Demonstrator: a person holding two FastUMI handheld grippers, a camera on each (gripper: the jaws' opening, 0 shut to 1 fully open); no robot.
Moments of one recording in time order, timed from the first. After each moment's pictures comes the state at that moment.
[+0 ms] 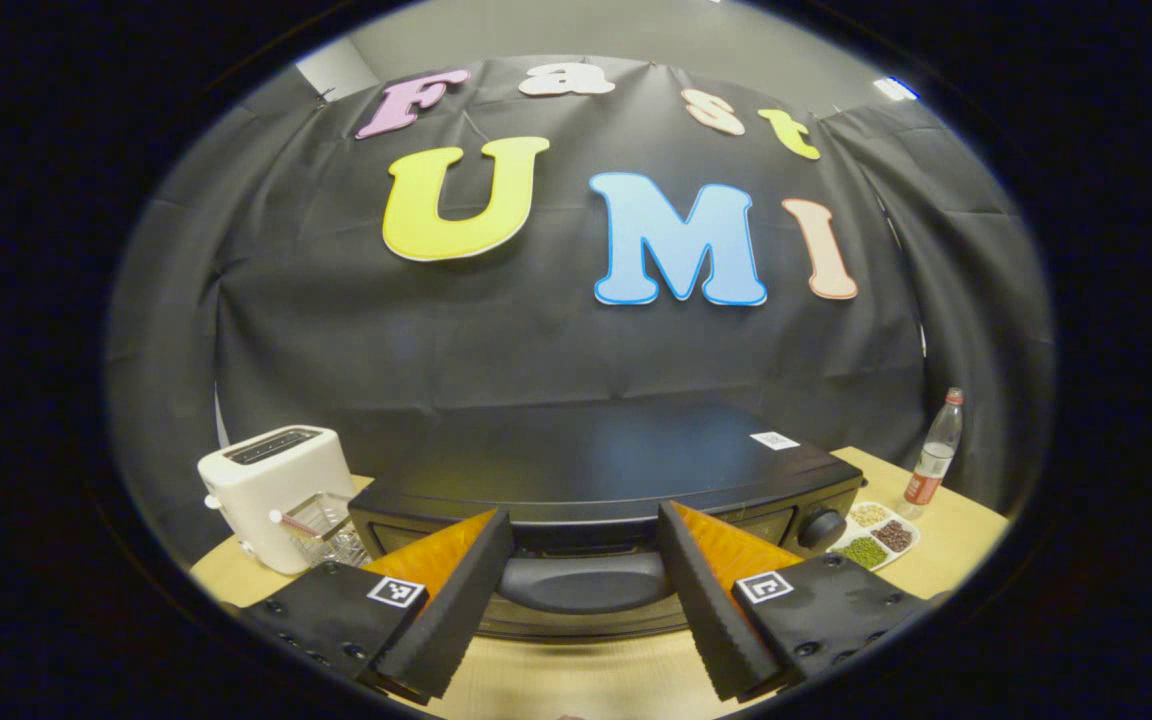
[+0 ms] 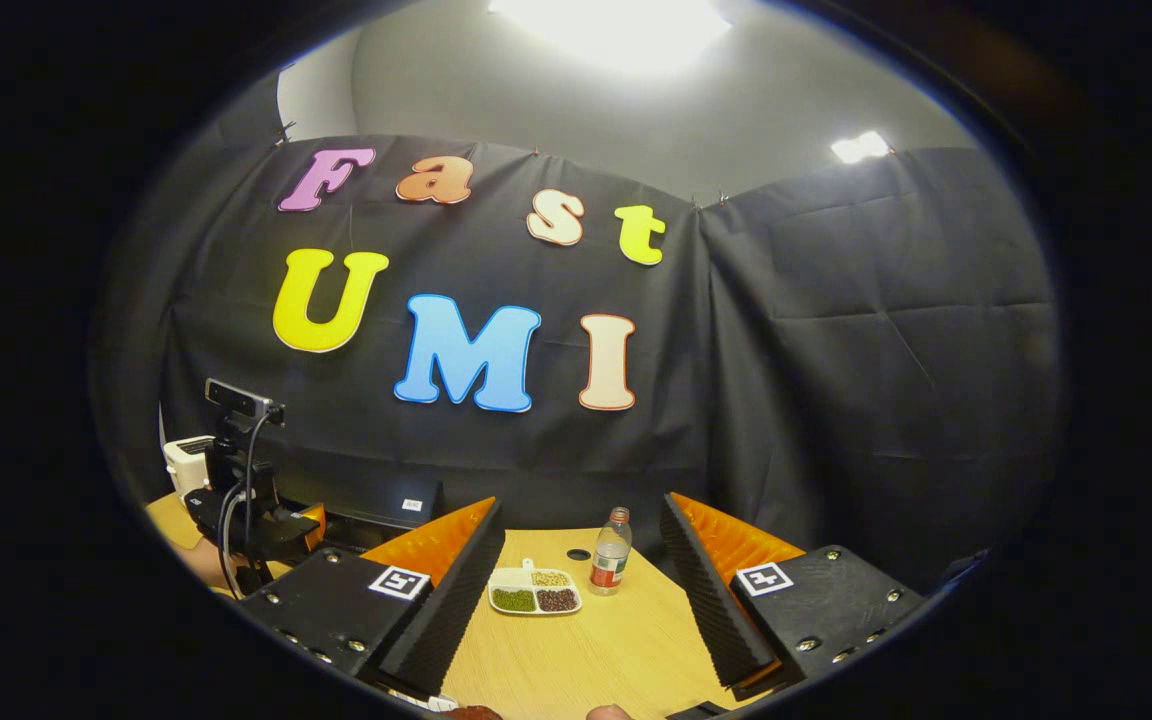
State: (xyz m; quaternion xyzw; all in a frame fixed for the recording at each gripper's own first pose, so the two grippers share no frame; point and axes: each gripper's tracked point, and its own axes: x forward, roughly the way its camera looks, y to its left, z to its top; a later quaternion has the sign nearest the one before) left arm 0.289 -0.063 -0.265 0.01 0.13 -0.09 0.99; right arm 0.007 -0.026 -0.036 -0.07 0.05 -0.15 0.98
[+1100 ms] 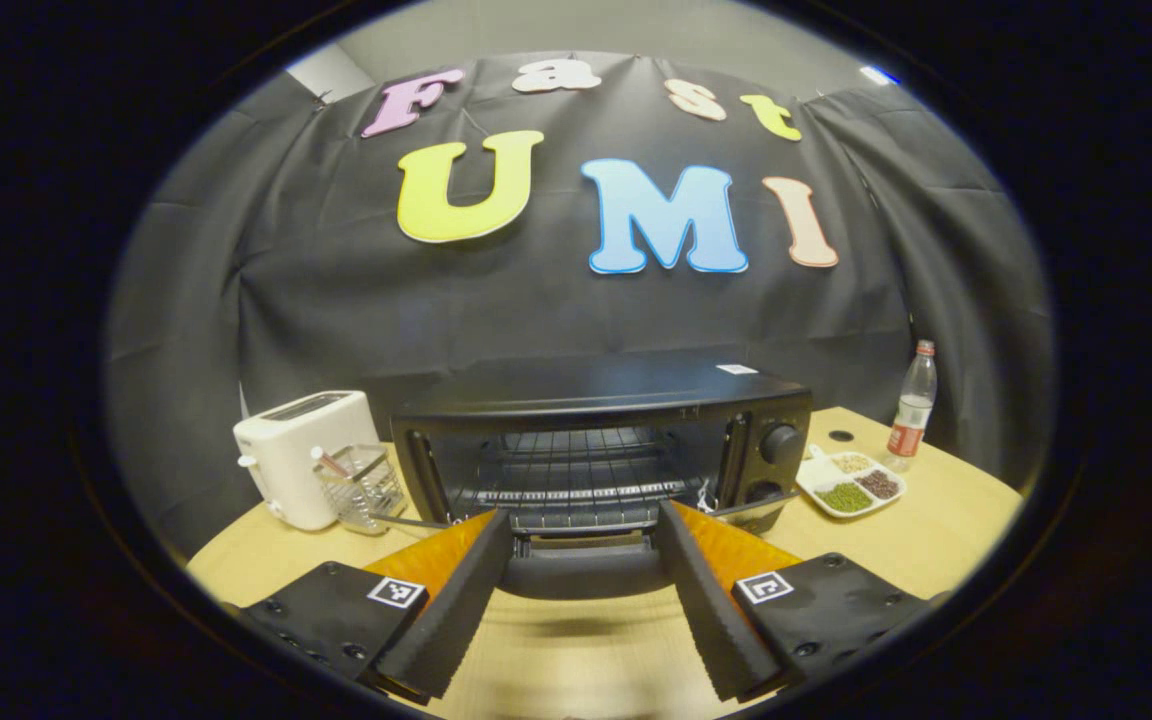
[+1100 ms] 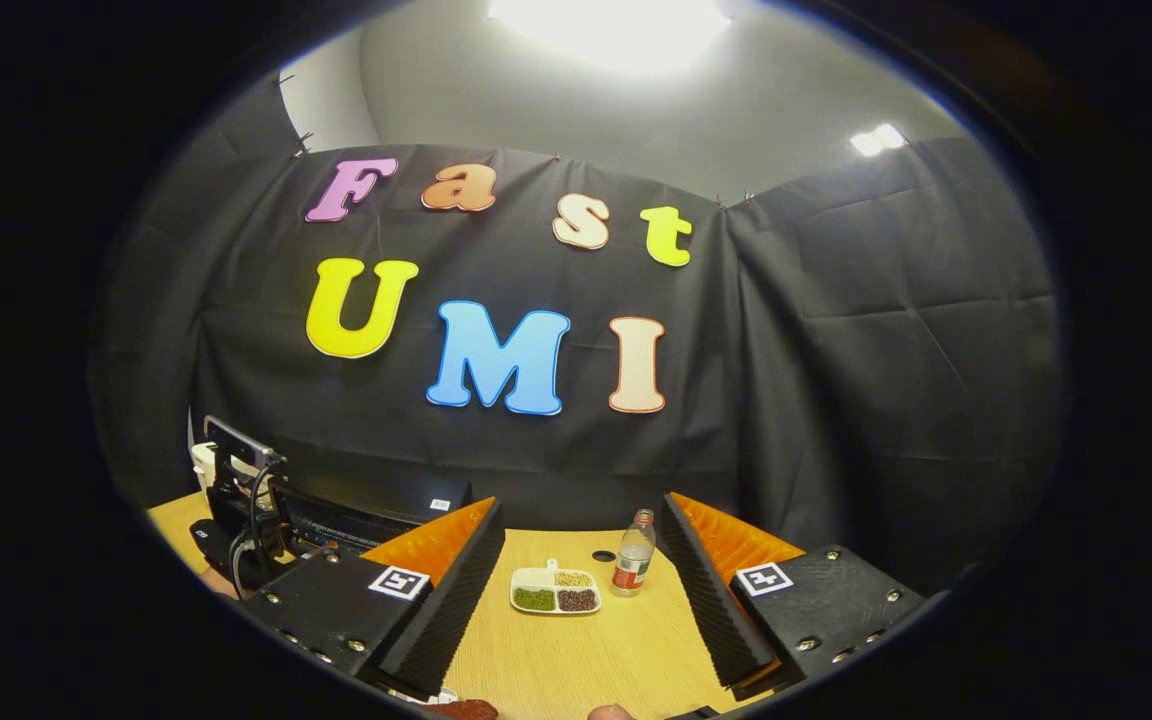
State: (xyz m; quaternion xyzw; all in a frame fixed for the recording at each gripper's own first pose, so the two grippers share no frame) left arm 0.188 -0.054 -0.294 0.03 0.17 -0.09 0.98; right arm 0.002 -0.019 -0.033 -0.06 0.04 -0.10 0.99
